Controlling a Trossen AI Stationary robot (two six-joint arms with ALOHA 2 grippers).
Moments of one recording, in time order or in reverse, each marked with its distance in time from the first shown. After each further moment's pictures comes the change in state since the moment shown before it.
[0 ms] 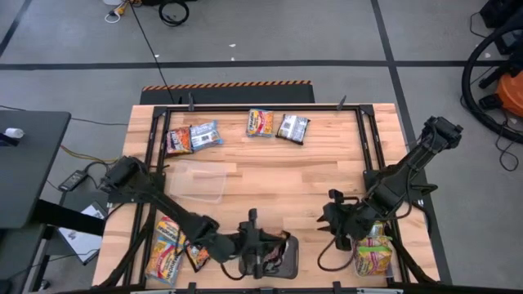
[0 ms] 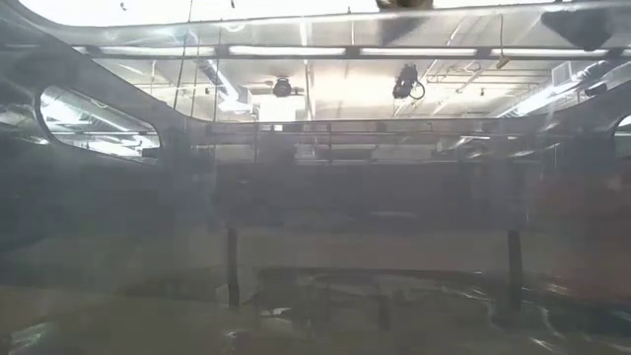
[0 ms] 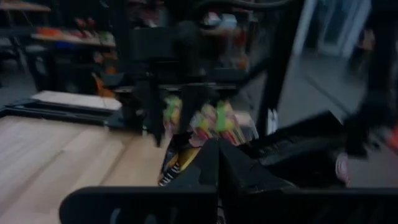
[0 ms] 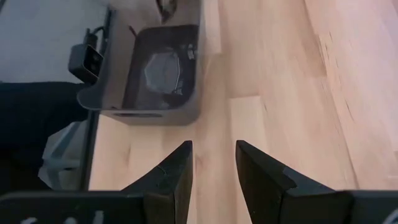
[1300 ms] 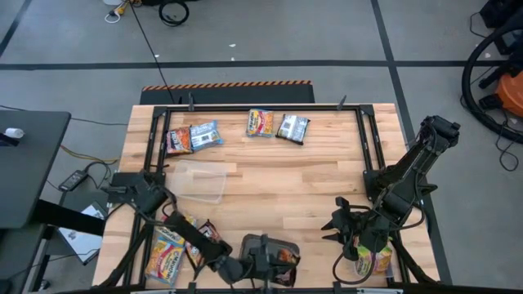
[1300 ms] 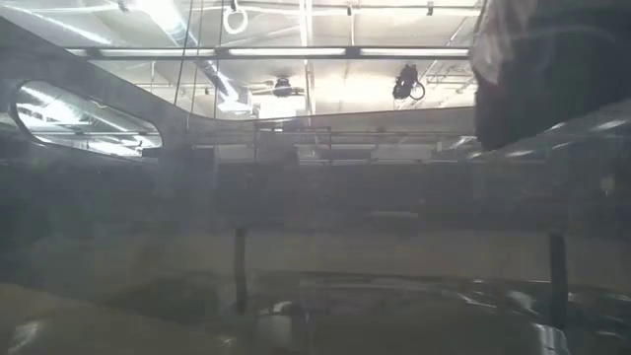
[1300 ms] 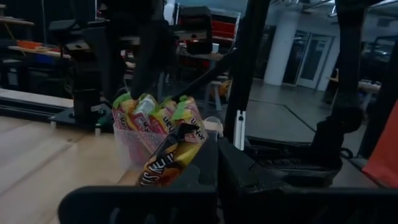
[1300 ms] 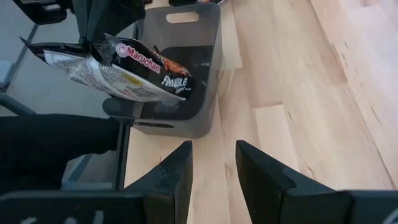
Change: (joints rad) left arm -0.066 0.387 0.159 0.416 -0.028 0.061; right arm 0.134 0.000 0.000 0.057 0.127 0.124
